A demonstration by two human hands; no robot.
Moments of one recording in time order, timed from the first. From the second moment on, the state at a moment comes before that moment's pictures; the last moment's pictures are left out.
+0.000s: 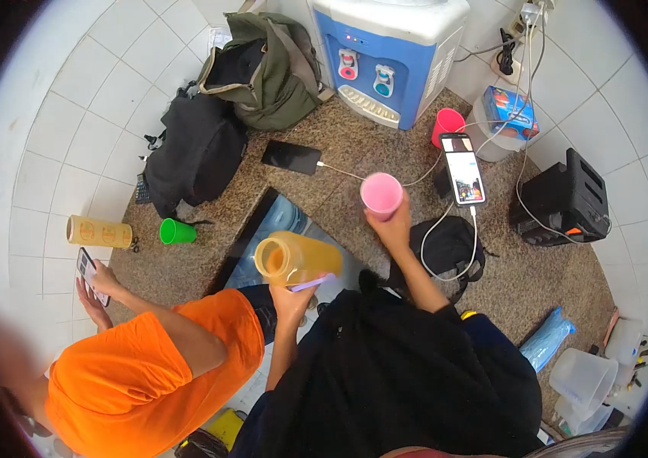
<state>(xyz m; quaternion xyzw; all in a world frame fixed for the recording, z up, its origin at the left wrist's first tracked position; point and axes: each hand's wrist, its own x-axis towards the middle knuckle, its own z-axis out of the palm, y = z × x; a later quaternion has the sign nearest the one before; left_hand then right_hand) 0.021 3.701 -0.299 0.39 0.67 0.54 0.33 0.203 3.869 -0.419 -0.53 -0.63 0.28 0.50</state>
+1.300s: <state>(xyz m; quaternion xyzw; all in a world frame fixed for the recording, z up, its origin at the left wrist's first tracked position) -0.014 4.085 -0.351 0.62 0.50 0.26 0.54 0.119 4.031 -0.387 -0.58 -0.54 0.28 0.54</state>
